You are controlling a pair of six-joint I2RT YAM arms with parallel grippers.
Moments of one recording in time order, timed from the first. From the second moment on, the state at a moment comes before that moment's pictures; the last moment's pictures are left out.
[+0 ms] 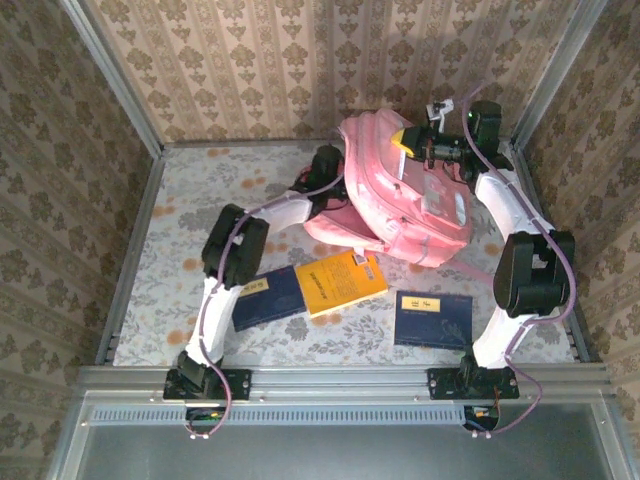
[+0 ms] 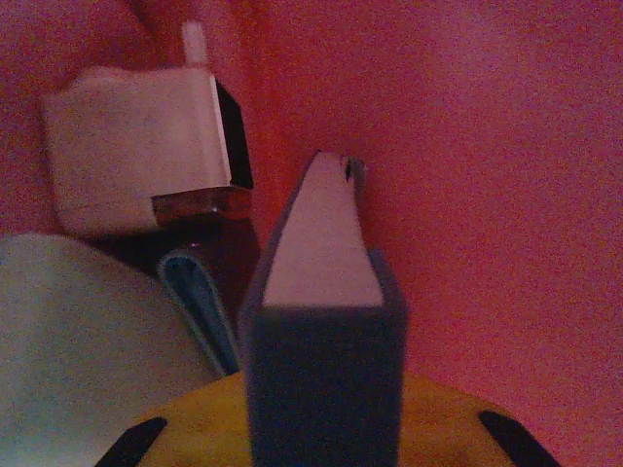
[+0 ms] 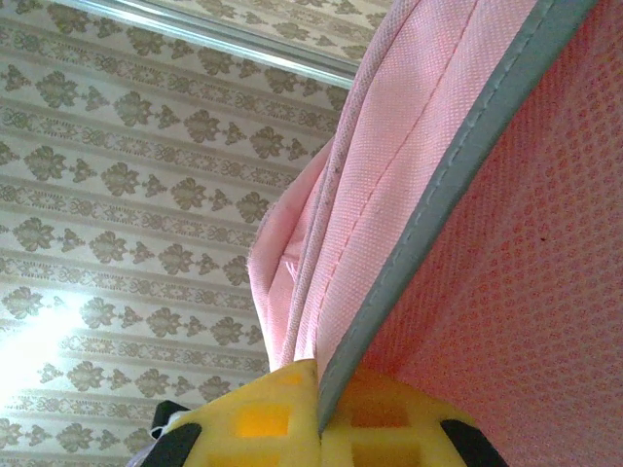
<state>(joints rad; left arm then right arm) -0.66 2.32 1.74 0.30 0.86 -1.14 -0.01 1.77 1.49 0.04 -1.15 1.00</state>
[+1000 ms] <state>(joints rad) -0.64 2.12 1.62 0.03 0.76 -0.98 0.00 1.77 1.48 0.10 -1.16 1.02</state>
